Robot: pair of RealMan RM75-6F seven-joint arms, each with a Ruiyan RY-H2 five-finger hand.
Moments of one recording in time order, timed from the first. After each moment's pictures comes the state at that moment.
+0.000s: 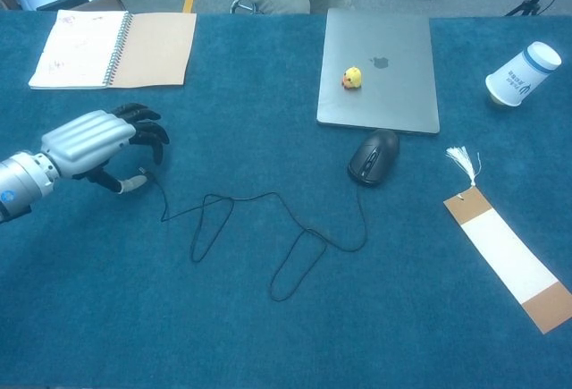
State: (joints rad) left arm -0.54 -1.53 0.06 -1.14 1.69 1.04 -0.14; right arm 0.01 -1.11 0.04 -1.46 -1.56 1.57 0.20
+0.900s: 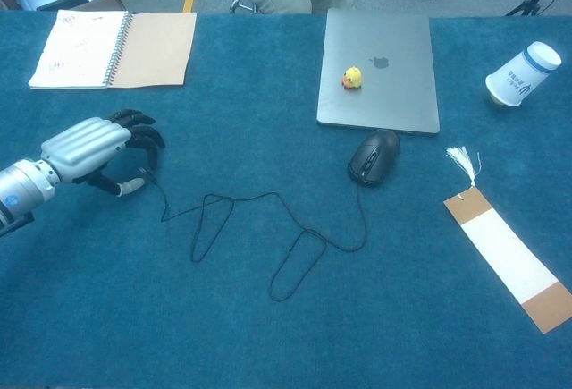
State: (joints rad) left arm -0.53 -1.61 0.10 -1.00 1.66 1.09 -0.24; right arm 0.00 -1.10 0.04 -1.50 -1.56 1.58 0.16
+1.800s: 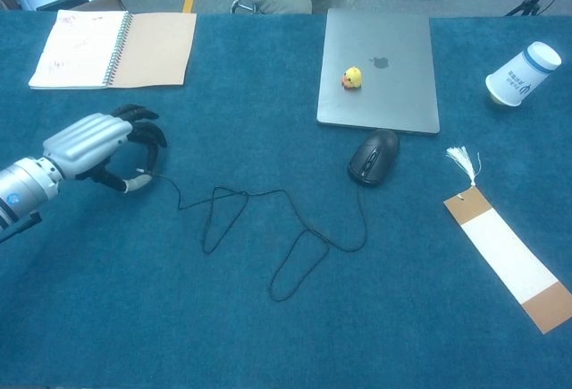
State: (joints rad) left arm -0.53 -1.59 0.08 -1.08 1.63 1.12 -0.26; right arm -0.01 -1.09 0.04 -1.51 -1.56 1.59 0.17
